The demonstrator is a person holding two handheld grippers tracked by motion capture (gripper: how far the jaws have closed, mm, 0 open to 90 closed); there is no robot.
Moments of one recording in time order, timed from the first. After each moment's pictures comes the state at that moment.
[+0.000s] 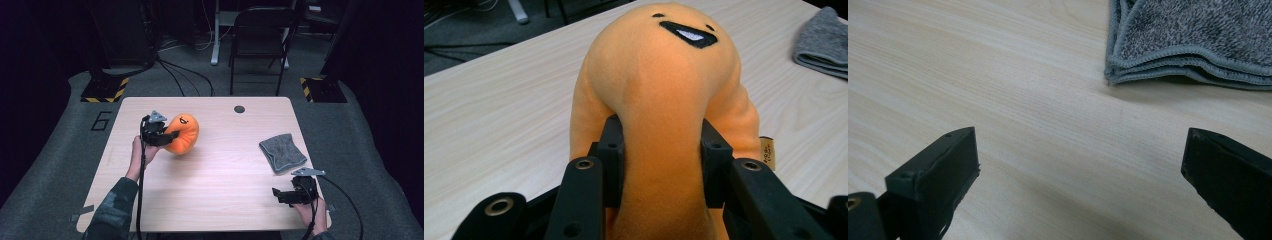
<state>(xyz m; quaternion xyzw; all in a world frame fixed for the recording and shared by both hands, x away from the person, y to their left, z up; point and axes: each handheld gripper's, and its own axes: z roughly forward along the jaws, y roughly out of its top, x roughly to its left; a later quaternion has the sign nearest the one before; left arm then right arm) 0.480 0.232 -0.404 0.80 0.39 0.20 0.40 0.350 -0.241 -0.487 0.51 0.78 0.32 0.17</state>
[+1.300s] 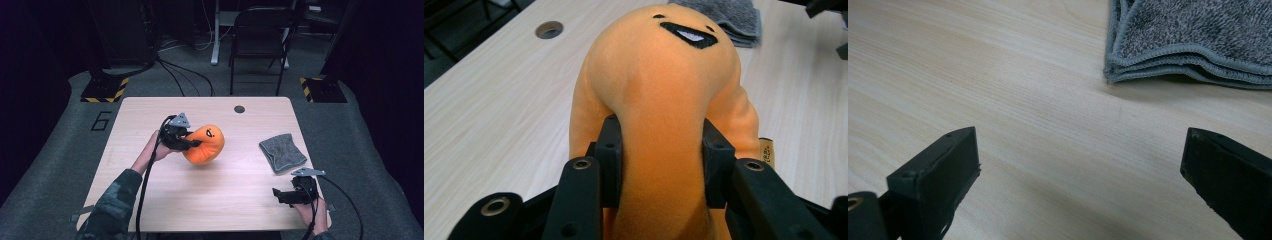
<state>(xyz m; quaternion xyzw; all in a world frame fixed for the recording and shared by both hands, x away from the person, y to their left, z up) 0.479 0.176 -0.392 0.88 0.20 0.11 0.41 0.351 -0.242 -0.488 0.51 0.78 0.32 0.16</state>
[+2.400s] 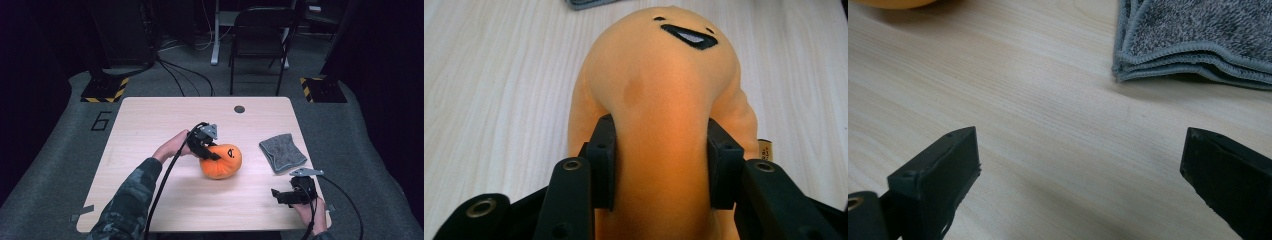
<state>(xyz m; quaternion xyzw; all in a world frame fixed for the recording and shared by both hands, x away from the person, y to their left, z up) 0.507 0.105 -0.429 0.95 0.04 0.01 0.32 0.352 -0.239 -0.490 0.51 0.79 0.32 0.15</state>
